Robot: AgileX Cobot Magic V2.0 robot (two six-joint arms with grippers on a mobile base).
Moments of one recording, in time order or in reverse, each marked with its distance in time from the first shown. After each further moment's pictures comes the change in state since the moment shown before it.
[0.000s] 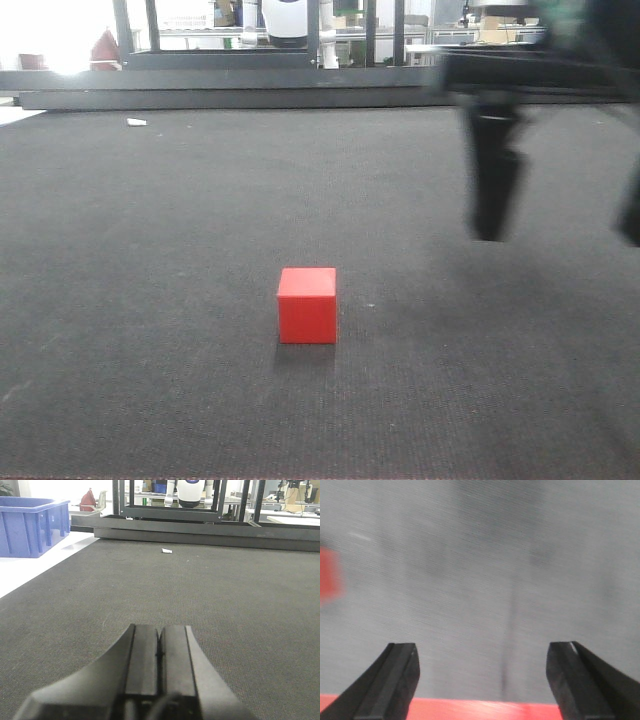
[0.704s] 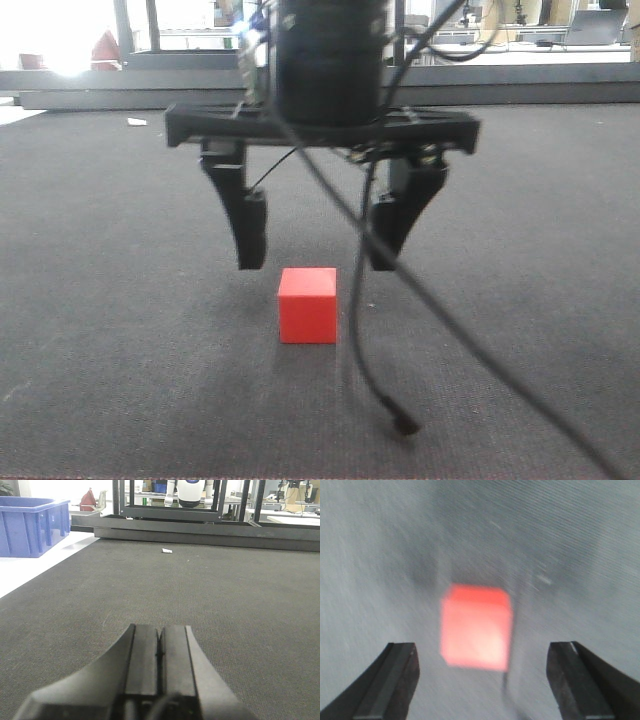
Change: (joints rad) left arm 0.000 0.000 0.000 0.000 0.000 0.000; right arm 0.194 0.404 -0.423 0.010 0.073 0.119
